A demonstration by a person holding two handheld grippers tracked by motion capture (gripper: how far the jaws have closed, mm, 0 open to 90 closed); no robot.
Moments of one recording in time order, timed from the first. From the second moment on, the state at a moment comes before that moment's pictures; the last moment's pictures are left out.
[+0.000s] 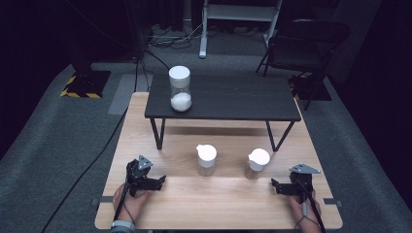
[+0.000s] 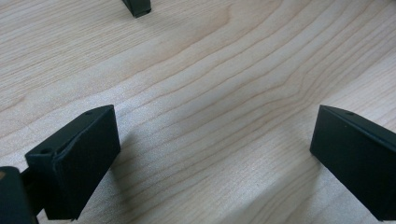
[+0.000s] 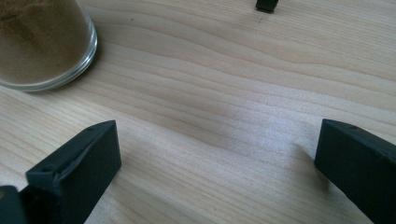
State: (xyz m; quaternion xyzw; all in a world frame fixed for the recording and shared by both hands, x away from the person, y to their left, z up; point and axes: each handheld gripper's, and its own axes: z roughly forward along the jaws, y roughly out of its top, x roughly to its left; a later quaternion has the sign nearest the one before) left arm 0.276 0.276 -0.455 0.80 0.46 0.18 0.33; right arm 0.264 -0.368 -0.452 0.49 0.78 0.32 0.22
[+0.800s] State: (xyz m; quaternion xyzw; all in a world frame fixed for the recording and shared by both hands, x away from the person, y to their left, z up) left arm 0.276 0.276 -0.455 0.80 0.46 0.18 0.33; right arm 0.268 -0.373 -0.452 0.48 0.79 0.33 0.21
